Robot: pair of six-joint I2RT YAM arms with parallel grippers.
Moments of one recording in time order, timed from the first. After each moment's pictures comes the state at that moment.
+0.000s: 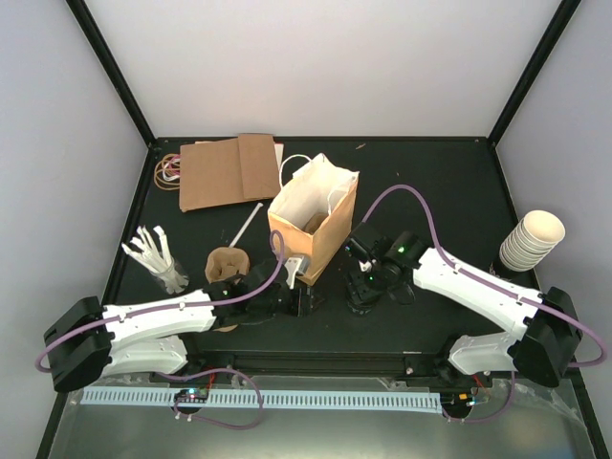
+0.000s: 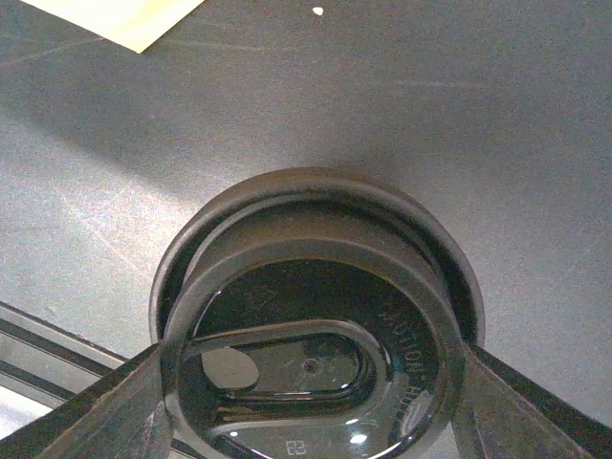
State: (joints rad) left arm -1.03 1.11 0.51 -0.02 0.18 -0.89; right arm 0.88 1.30 1.03 -1.07 0.02 0.47
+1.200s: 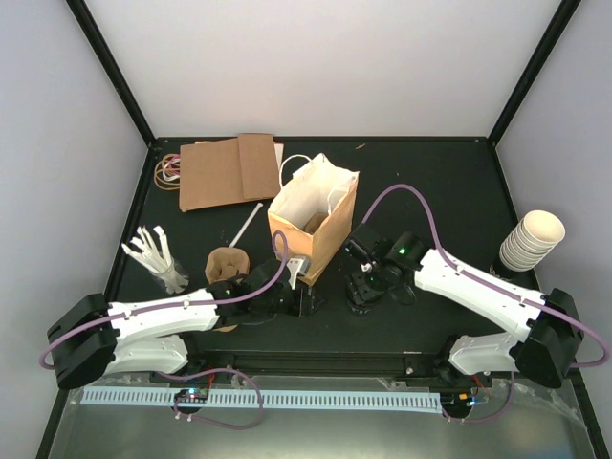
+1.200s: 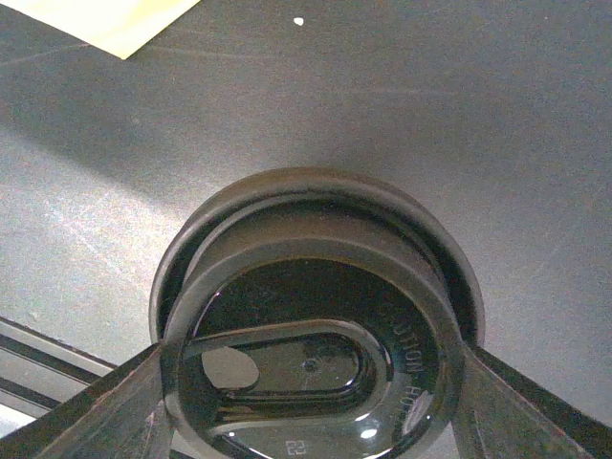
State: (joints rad) left arm -1.03 1.15 0.51 -0.01 0.19 -0.89; right arm 0.90 1.29 1.04 -1.09 0.07 0.47
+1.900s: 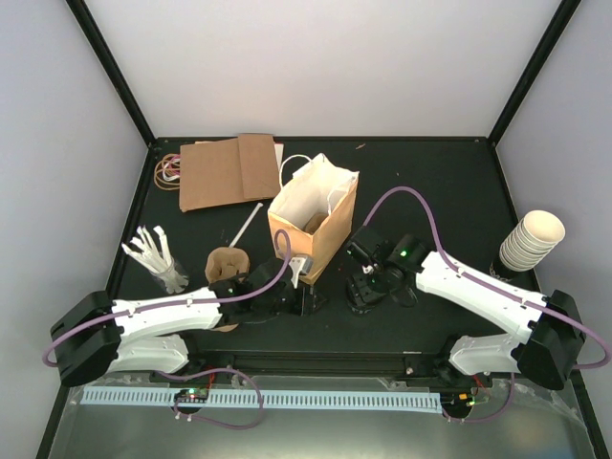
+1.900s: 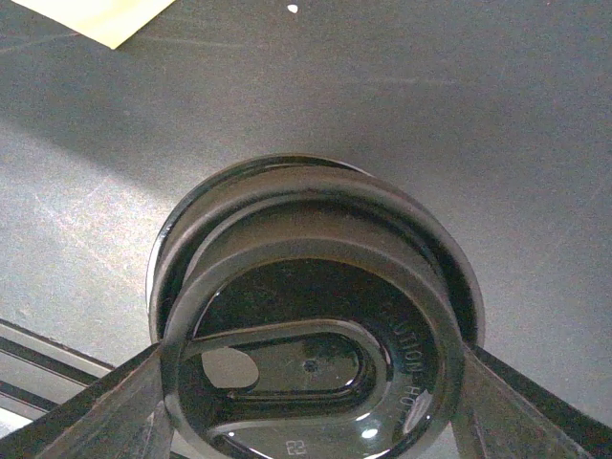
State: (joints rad) left arm -1.03 1.17 0.52 0.00 0.19 -0.89; right arm 0.90 1.27 1.01 -1.08 0.07 0.48
